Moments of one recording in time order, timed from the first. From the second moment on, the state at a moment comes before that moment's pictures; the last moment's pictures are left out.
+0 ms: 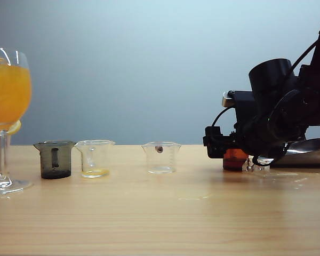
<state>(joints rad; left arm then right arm) -0.31 0.60 0.89 -0.38 -0.03 -0.22 0.36 2.00 0.82 0.89 0.16 0.08</state>
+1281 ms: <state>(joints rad) -0.31 0.60 0.89 -0.38 -0.03 -0.22 0.36 2.01 0.82 0.86 0.16 0.14</state>
